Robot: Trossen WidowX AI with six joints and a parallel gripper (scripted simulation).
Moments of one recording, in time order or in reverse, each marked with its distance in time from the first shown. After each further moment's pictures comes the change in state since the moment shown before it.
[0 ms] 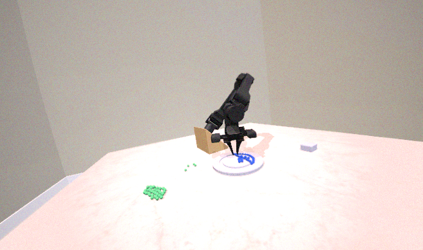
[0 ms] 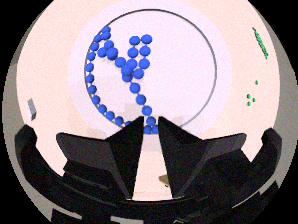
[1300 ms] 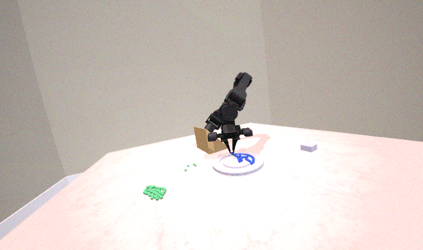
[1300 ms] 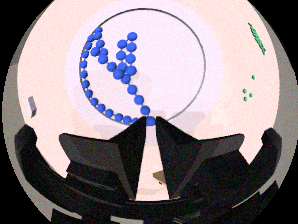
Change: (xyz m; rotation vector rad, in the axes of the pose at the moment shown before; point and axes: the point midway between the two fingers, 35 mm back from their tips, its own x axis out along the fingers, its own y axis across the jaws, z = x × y) arm -0.006 -0.013 -0.006 0.003 0.001 0.006
